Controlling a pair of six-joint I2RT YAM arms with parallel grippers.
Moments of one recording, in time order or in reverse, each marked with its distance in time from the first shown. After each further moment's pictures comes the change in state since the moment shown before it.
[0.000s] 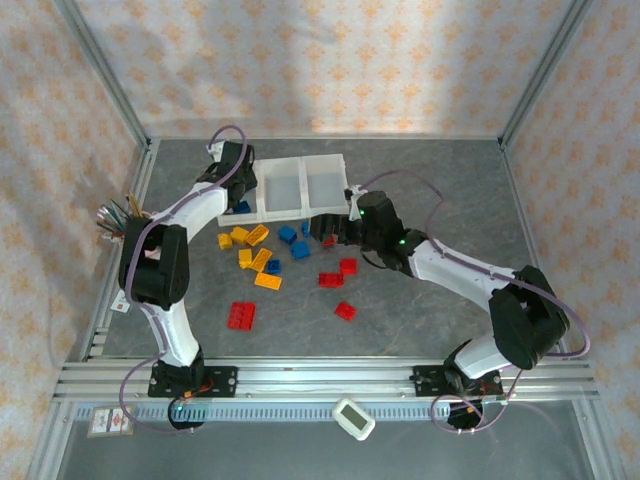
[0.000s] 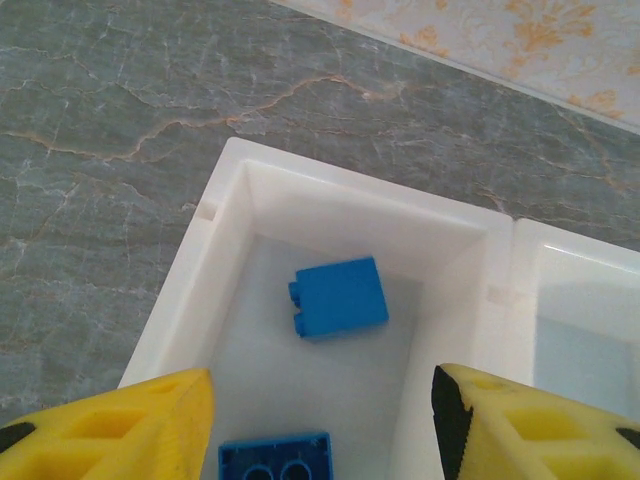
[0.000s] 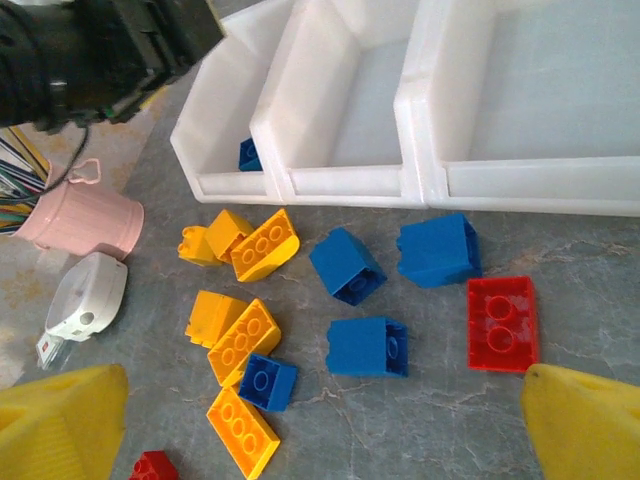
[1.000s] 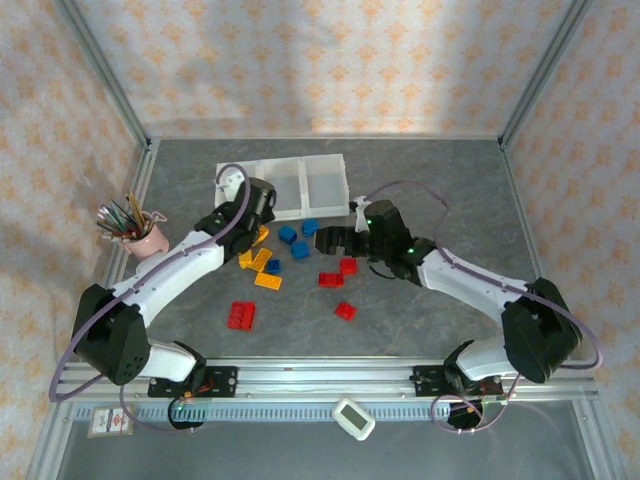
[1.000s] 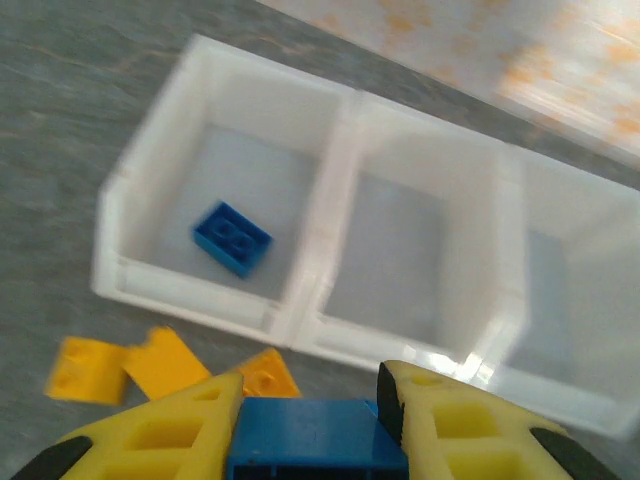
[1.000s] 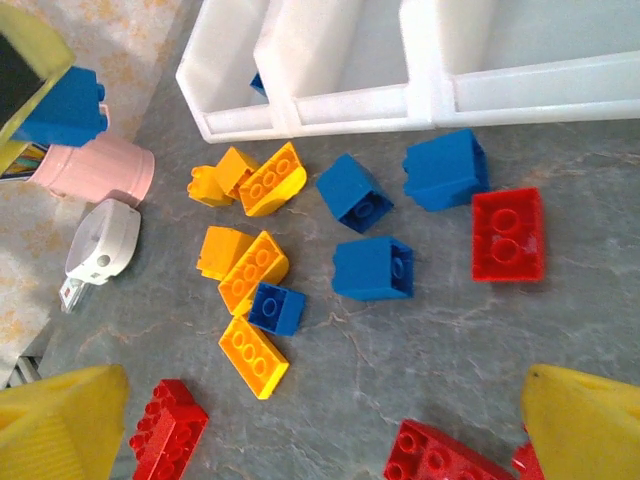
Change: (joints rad) left arm -0.277 -0.453 -0.313 -0.113 -0.159 -0.235; right arm 0.007 -0.074 -0.077 -0.040 -0.074 0.020
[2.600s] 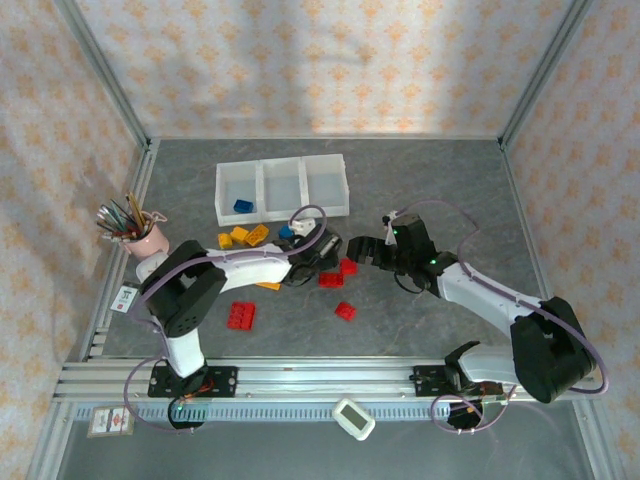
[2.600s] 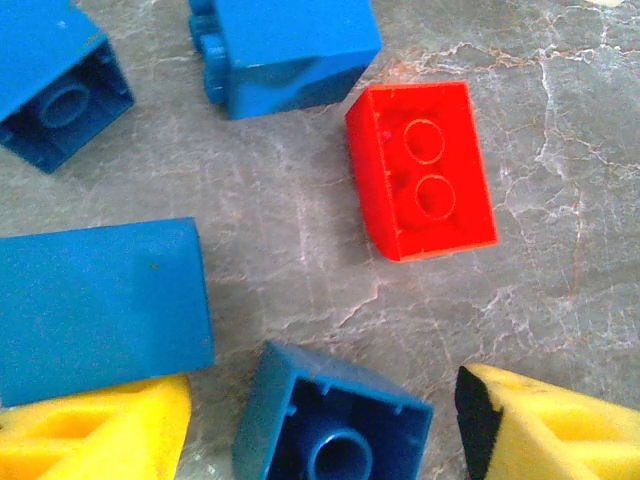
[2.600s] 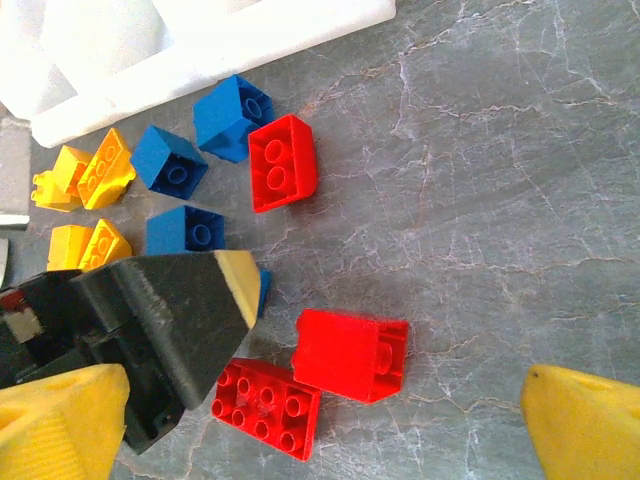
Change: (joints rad) left arm -0.337 0.413 0.003 0.143 0.207 -0.221; right arm -0.160 -0.130 -0.199 -0.084 0.024 0.009
